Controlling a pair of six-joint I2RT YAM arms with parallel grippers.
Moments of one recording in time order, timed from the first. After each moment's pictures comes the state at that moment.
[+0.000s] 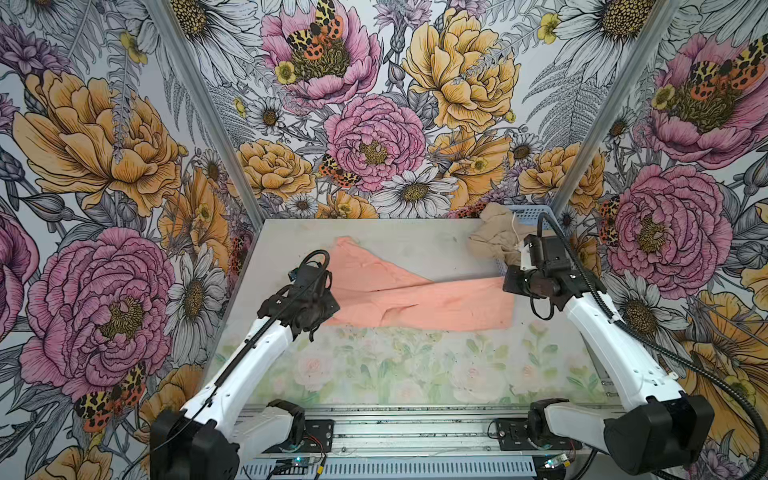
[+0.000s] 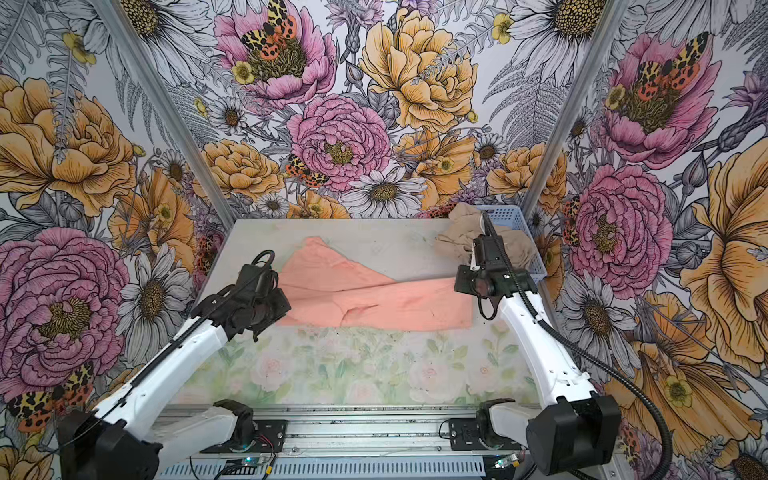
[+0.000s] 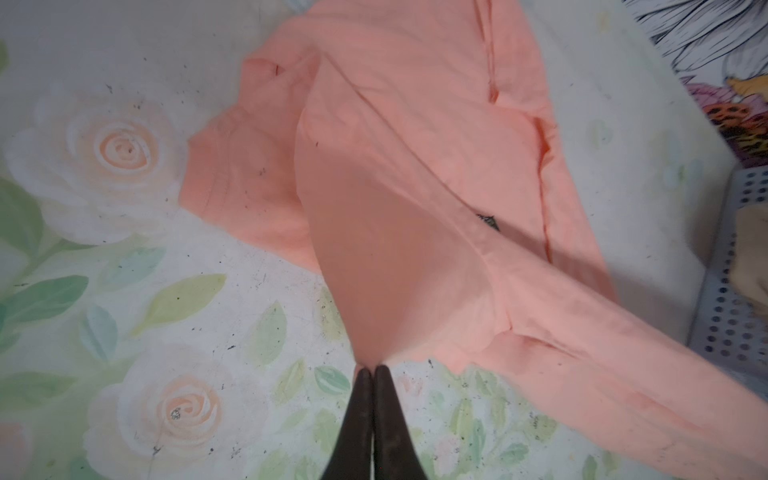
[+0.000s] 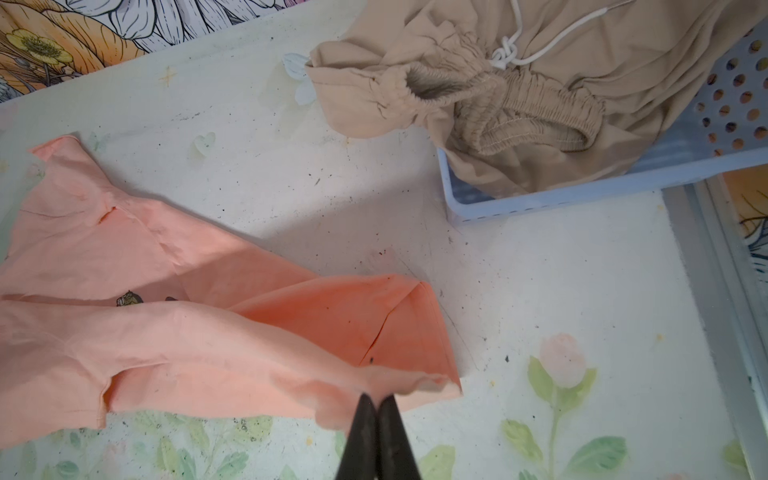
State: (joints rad) left arm -0.31 1.06 0.96 -0.83 -0.13 -0.85; right arm 0.12 1.20 1.16 -0.88 -0.03 0.31
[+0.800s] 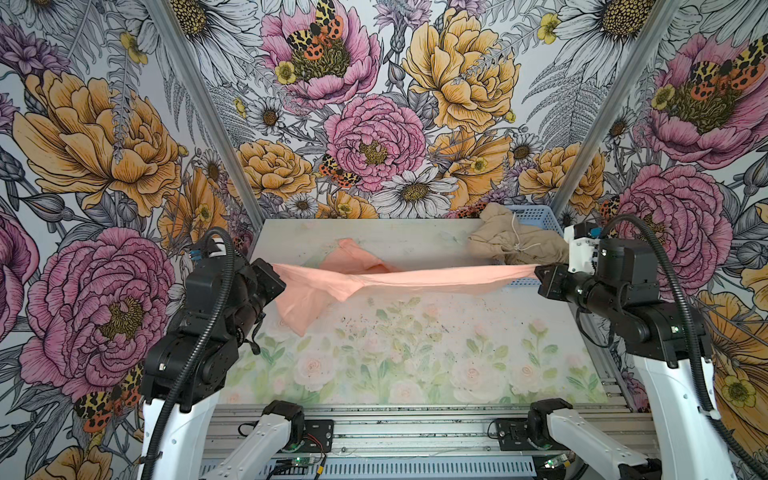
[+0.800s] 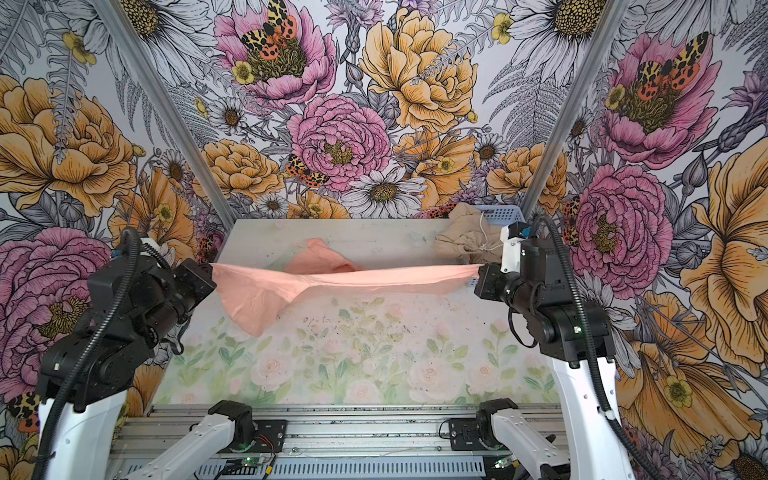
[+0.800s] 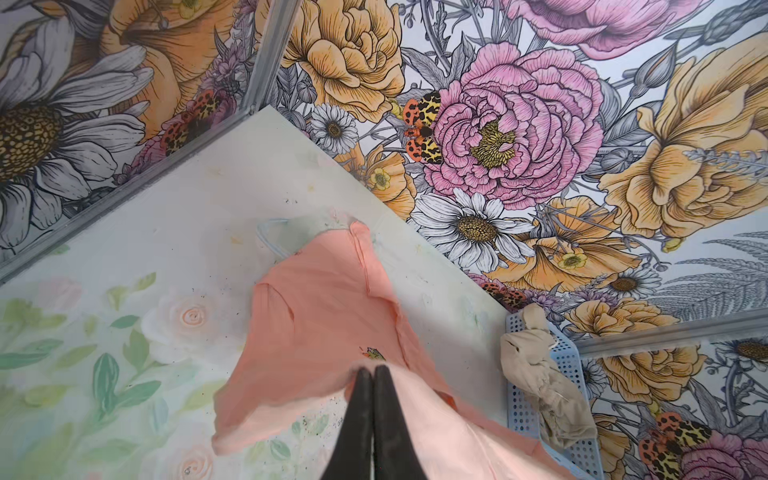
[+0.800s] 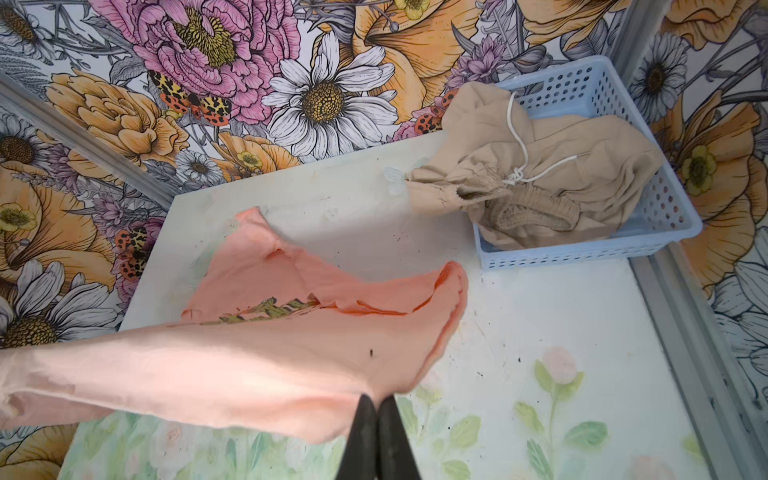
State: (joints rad) left arm -0.22 0.82 1.52 -1.12 -0.26 -0.78; right arm 0.12 0.94 1.53 -1.22 -0.14 0.30
